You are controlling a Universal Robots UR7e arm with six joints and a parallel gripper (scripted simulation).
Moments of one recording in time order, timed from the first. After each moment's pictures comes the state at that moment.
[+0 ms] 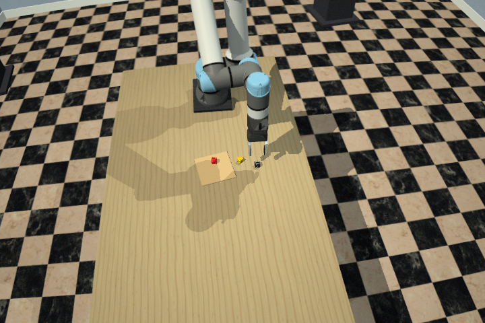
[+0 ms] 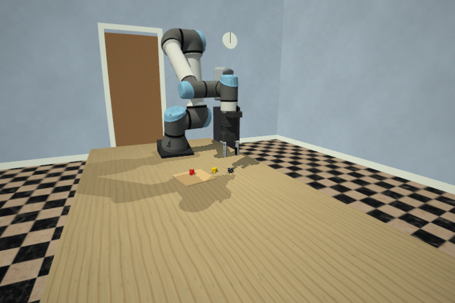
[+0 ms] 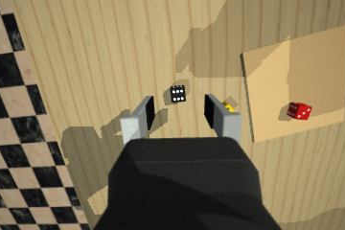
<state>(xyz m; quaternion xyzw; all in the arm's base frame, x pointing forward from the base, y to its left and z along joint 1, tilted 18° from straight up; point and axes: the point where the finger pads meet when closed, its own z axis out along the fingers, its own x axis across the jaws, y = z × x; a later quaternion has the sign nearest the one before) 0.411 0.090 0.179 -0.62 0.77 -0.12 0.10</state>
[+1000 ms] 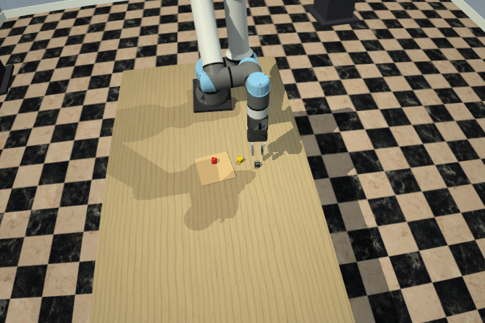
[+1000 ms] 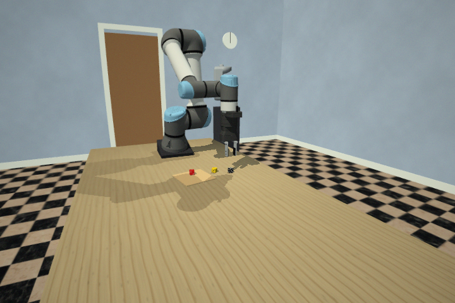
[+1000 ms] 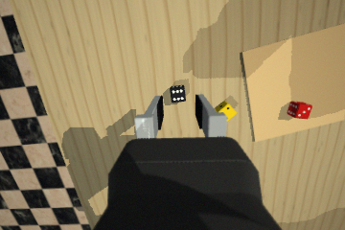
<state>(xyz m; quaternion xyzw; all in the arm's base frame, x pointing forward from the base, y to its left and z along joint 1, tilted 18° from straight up) 0.411 0.090 0.179 -0.61 0.77 -0.12 0.10</state>
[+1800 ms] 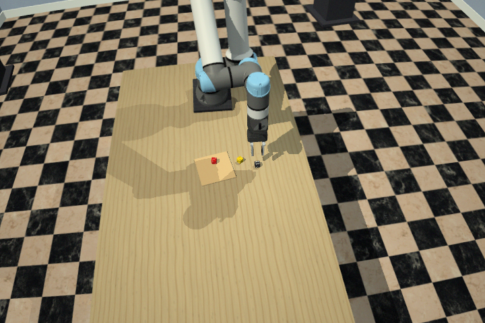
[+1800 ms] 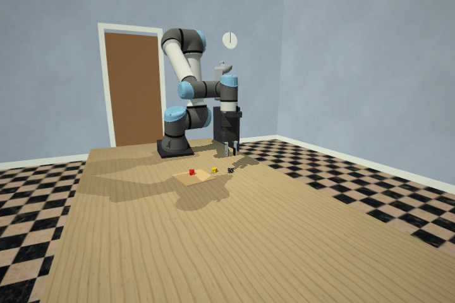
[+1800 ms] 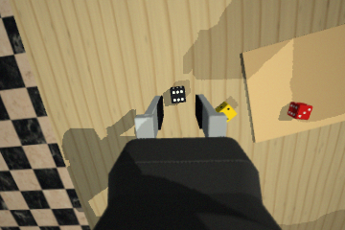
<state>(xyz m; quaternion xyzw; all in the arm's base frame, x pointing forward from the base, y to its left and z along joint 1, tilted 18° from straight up) 0.411 0.090 0.178 -0.61 0.77 -0.12 0.10</state>
